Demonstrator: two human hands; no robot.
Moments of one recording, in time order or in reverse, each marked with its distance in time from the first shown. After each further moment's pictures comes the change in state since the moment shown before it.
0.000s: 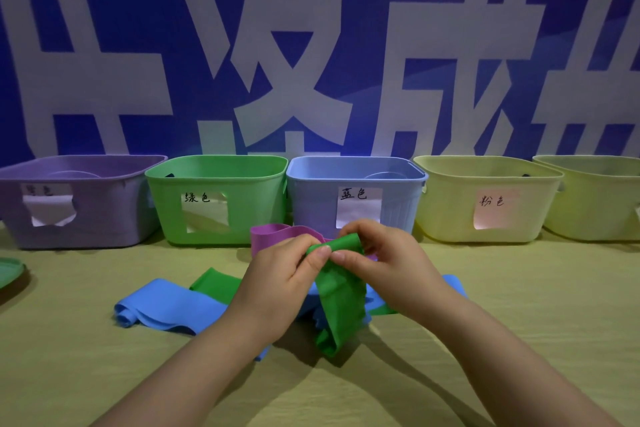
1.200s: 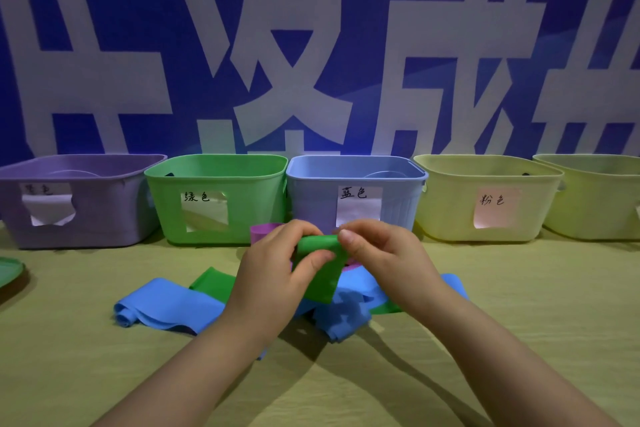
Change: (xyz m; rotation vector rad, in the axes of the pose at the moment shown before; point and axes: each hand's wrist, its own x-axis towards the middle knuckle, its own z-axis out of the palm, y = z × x) left_hand 0.000 0.004 -0.003 0.044 0.166 0.038; right_hand 0.001 -0.002 0.004 0.250 0.031 0.057
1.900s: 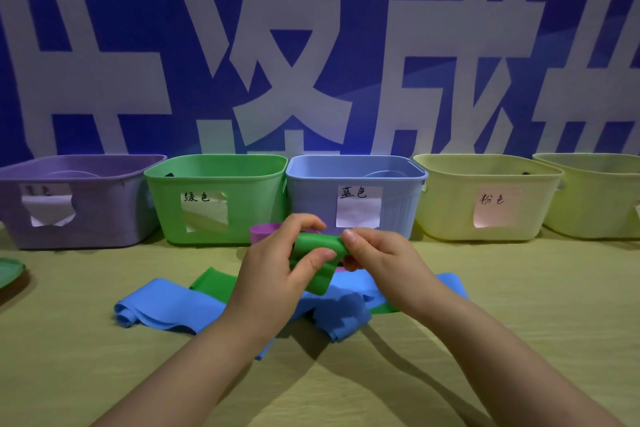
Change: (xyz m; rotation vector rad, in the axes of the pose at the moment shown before) left_hand -0.001 0.011 -0.003 -0.127 -0.027 -0.061; right_hand -0.001 0.001 0.000 -0.024 -0.083 0.085
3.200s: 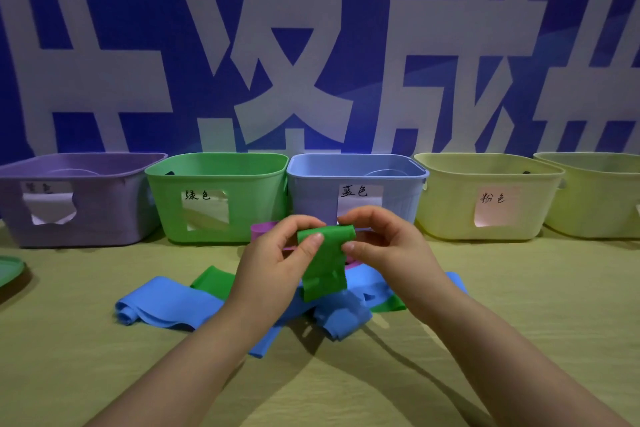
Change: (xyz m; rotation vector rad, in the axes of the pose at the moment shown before) left_hand 0.006 -0.009 0.004 -0.285 -0.027 -0.196; right_hand 0.000 -0.011 0.000 0.368 0.077 0.026
